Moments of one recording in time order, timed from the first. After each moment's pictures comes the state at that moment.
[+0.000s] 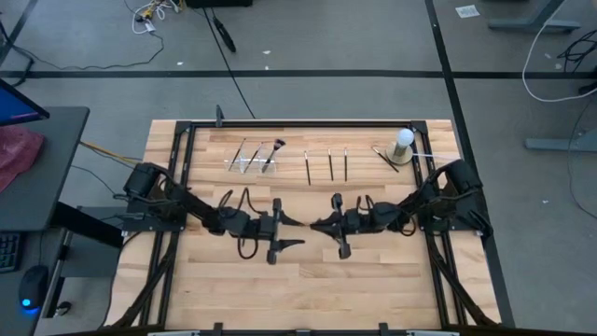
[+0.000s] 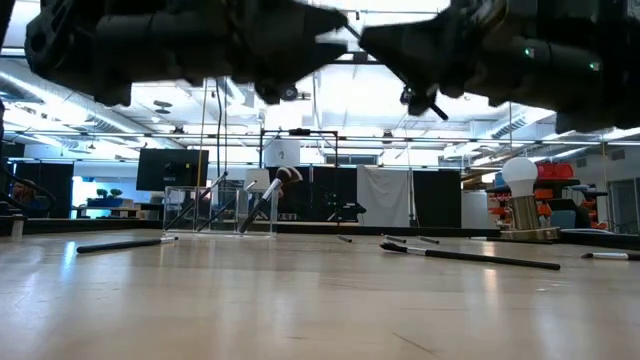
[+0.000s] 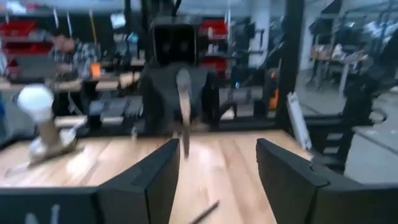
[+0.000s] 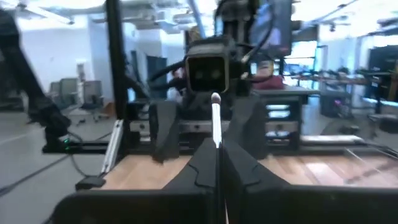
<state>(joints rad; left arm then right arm) -0.31 1.80 0.61 1.30 -0.25 0.02 0.30 1.82 0.48 1.53 0.17 -0.01</state>
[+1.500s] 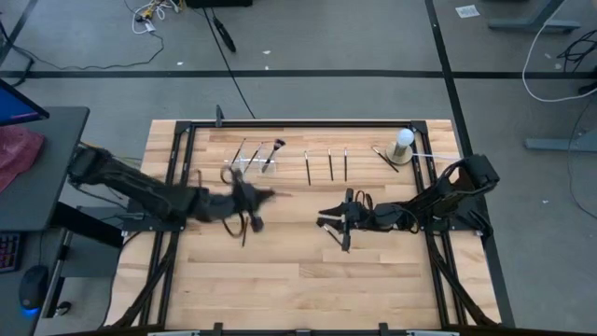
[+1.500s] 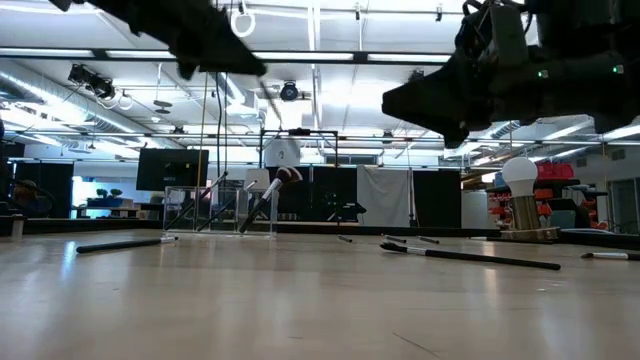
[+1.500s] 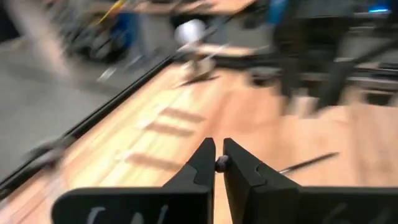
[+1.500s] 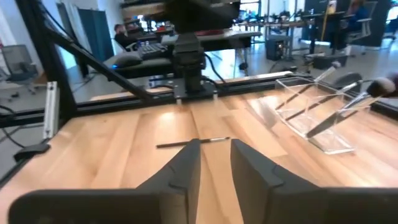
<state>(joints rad) -0.28 1.18 0.66 0.16 -0.71 -0.23 0.31 1.67 0.38 1.24 0.42 0.12</state>
